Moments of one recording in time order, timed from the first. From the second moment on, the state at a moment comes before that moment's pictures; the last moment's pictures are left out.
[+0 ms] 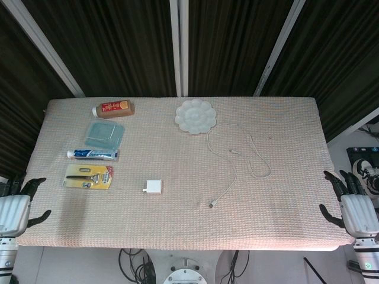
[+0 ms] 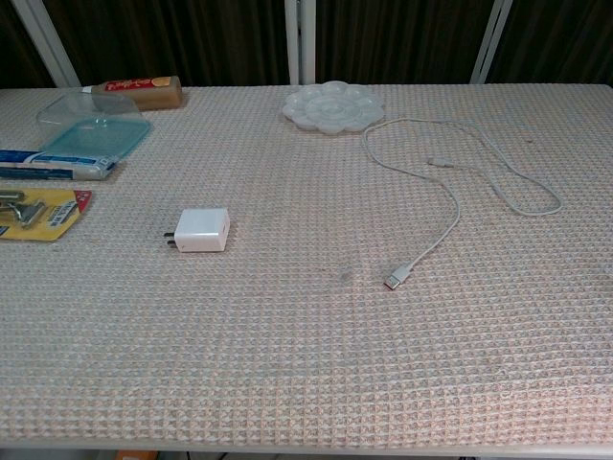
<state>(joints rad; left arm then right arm) -0.11 -1.11 0.02 -1.67 1.43 1.52 0.15 0.08 -1.07 0.02 -1.64 -1.54 1.49 0.06</state>
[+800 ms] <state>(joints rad) -0.11 -1.11 -0.01 -1.70 1.46 1.49 0.17 0.43 -1.18 0.04 -1.68 -1.71 1.04 -0.06</state>
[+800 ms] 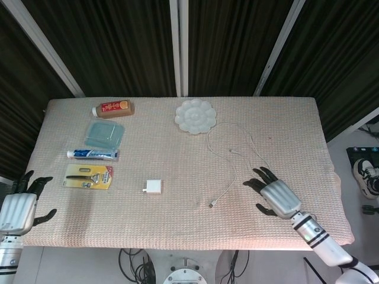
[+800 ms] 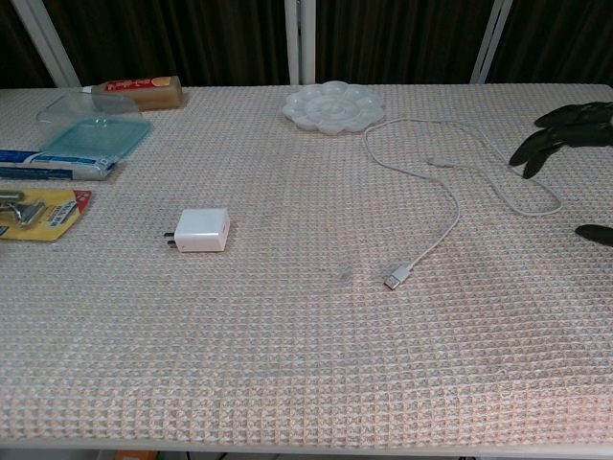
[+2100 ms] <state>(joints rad) -0.10 -1.13 -0.01 -1.66 1.45 1.44 0.12 0.57 -1.63 0.02 -1.37 -1.64 1.04 -0.27</state>
